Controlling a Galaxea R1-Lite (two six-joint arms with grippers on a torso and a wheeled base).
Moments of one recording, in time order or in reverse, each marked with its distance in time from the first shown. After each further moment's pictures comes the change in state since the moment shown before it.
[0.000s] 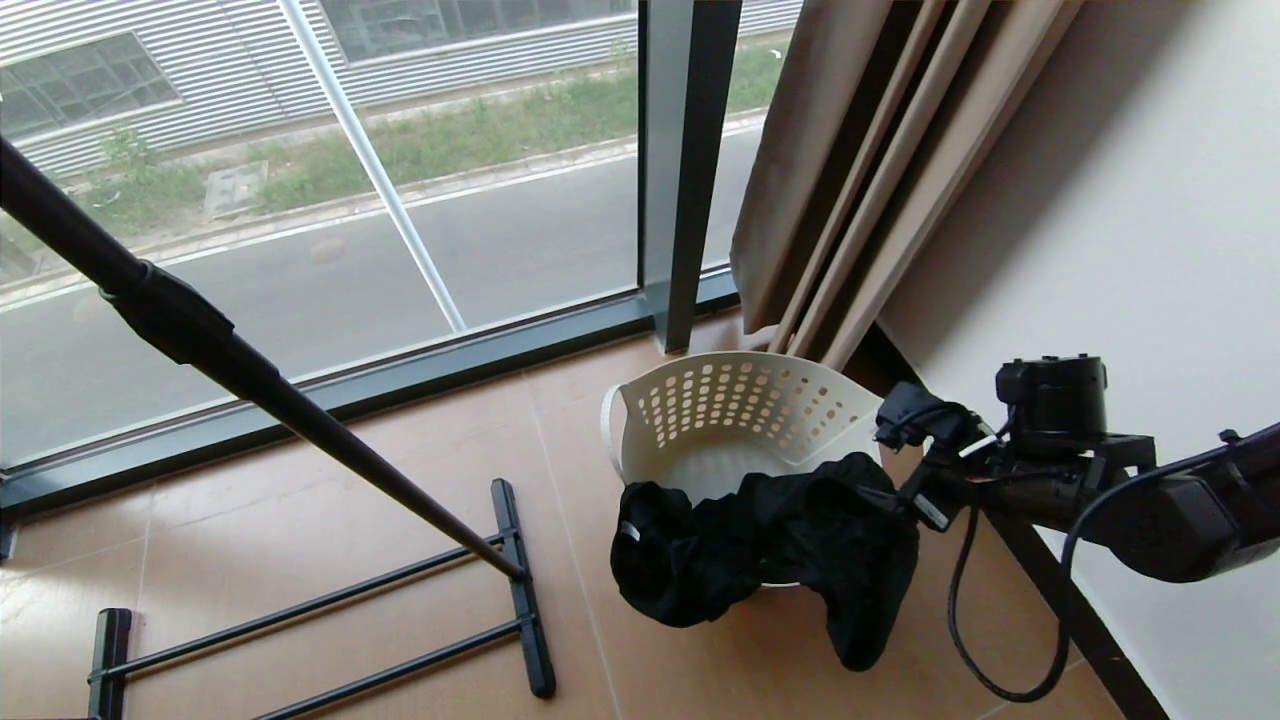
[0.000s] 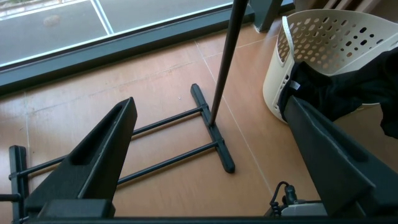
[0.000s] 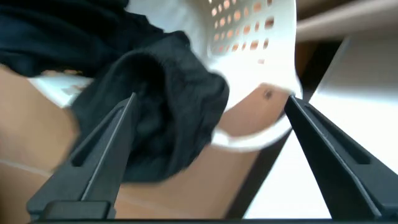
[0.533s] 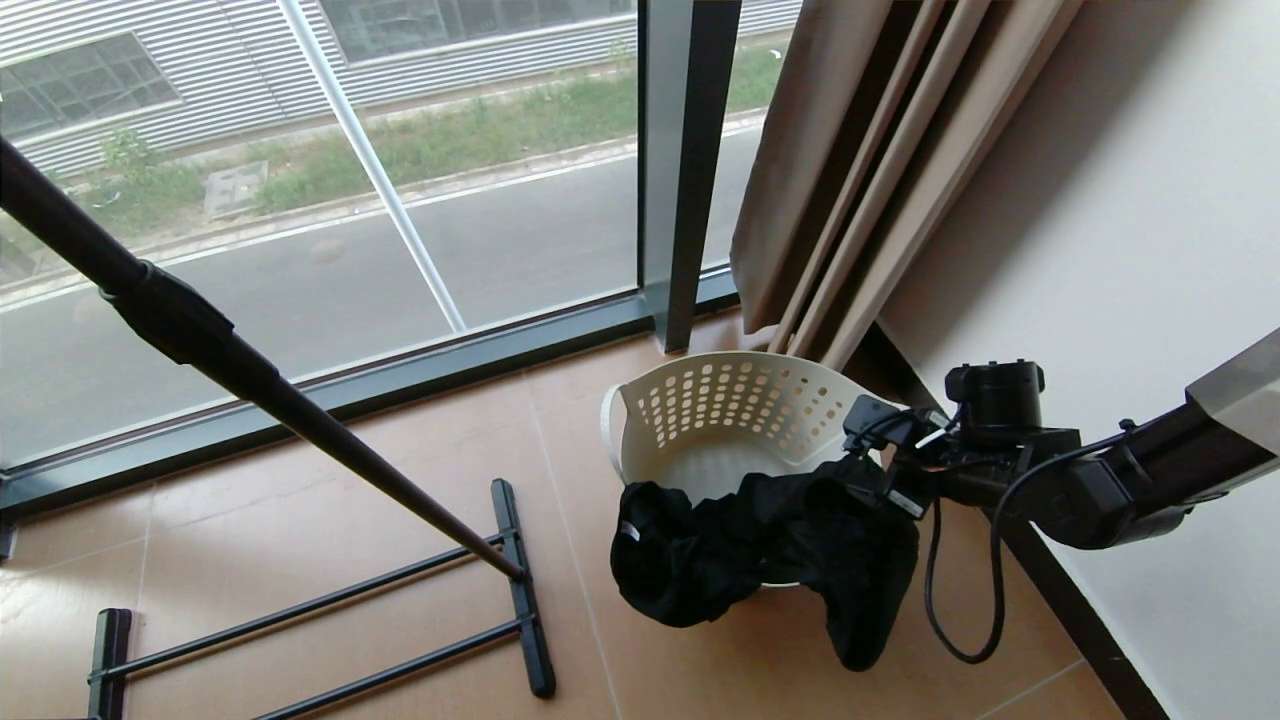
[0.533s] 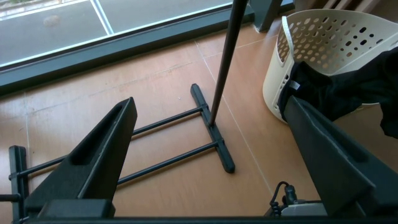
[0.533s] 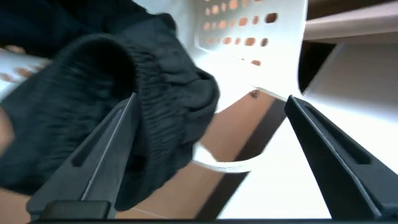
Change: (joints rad) left arm 0.000 0.000 0.000 0.000 0.000 0.000; right arm -0.023 0.174 -0.145 -0.001 -0.039 -0.146
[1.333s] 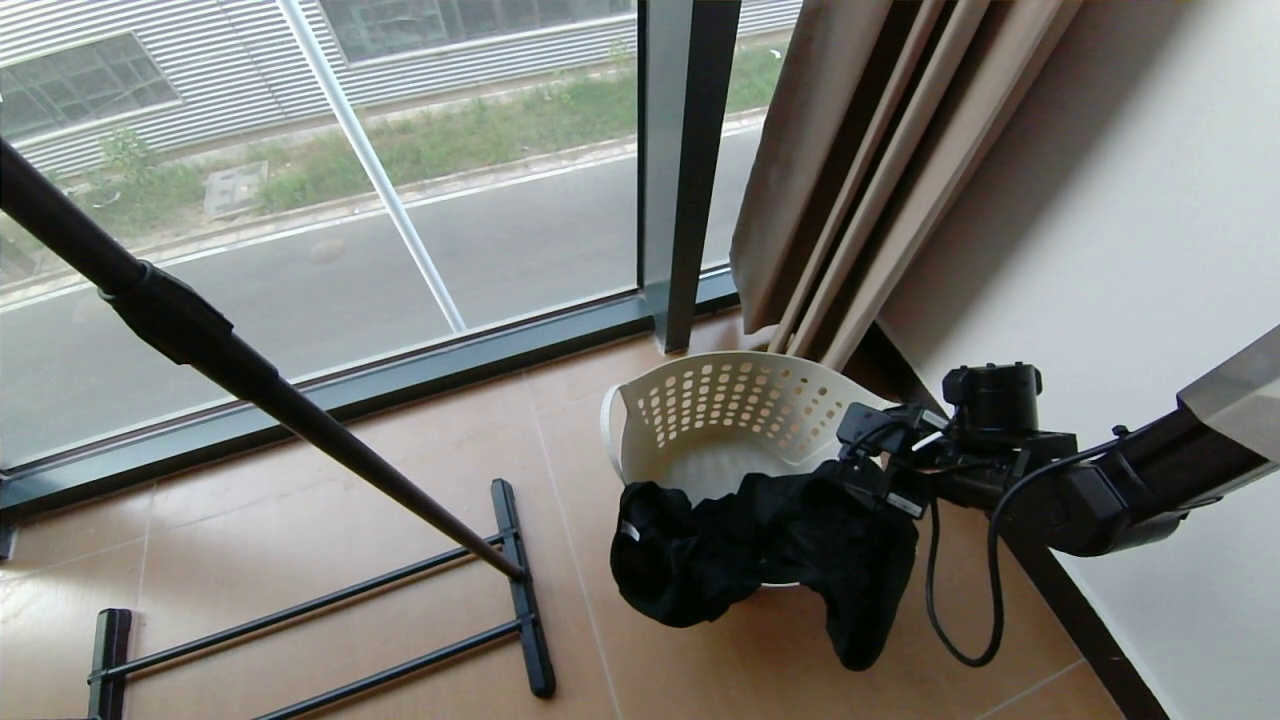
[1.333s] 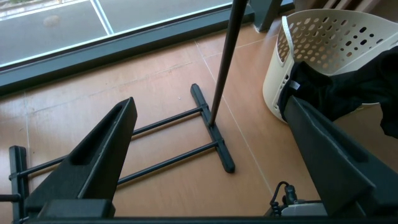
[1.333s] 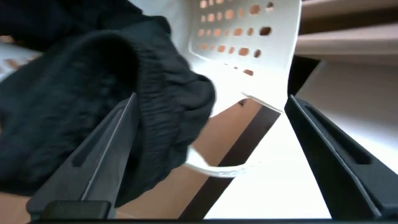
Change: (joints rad) left arm 0.000 0.000 0.000 0.000 0.000 0.000; right arm 0.014 -0.003 0.029 -0.053 -0.004 -0.088
